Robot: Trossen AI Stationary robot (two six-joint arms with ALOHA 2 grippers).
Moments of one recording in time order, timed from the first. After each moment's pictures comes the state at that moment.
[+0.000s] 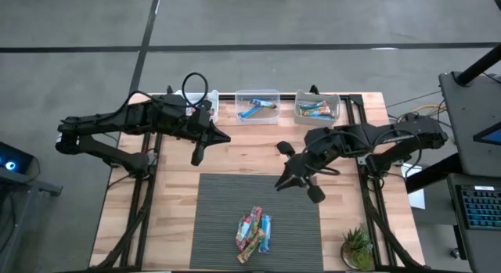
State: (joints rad) left arm 0.06 1.12 1.33 -0.57 0.11 -0.02; right arm 0.20 1.39 1.41 -0.52 -0.31 -0.06
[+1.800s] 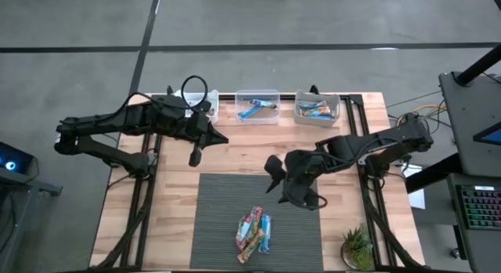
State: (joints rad) left arm 0.06 1.10 1.30 -0.58 0.11 0.08; right arm 0.28 1.56 1.55 -0.76 -0.18 -0.67
